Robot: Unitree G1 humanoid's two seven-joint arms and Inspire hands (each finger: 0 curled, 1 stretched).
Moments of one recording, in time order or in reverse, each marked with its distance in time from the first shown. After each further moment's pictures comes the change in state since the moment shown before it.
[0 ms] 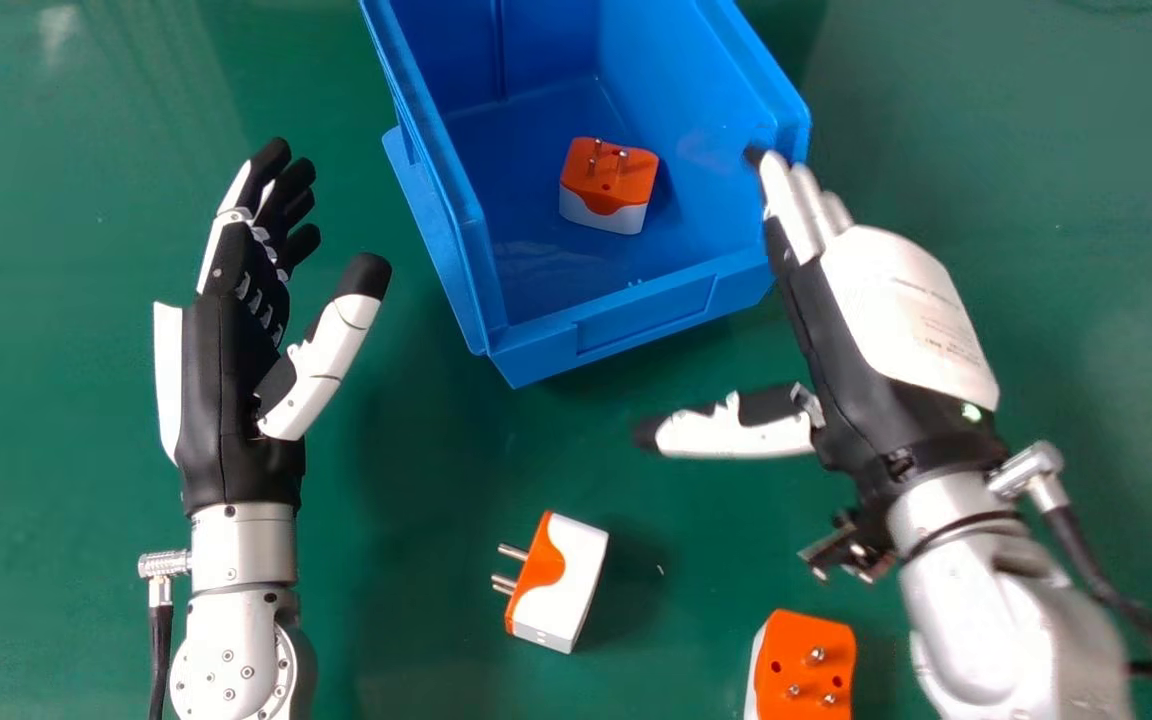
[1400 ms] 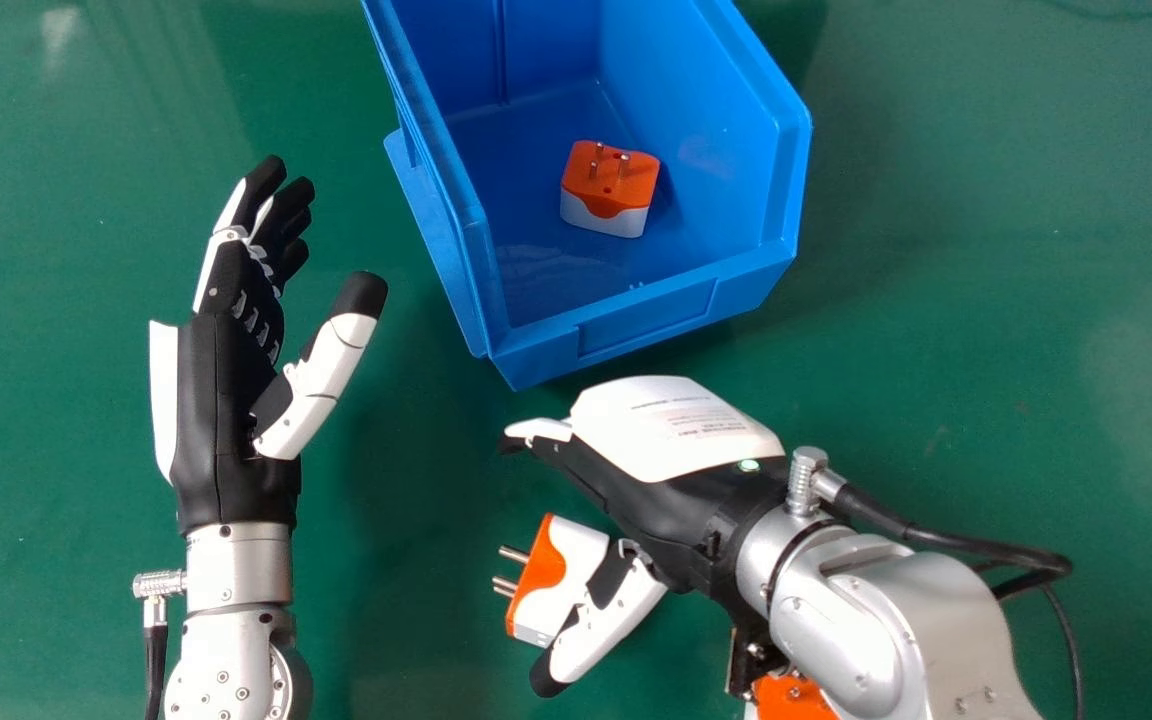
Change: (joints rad) left arm 0.040 -0.001 -0.001 -0.024 0.000 -0.001 0.000; right arm -0.117 0.105 0.235 0.119 -0.191 -0.091 0.395
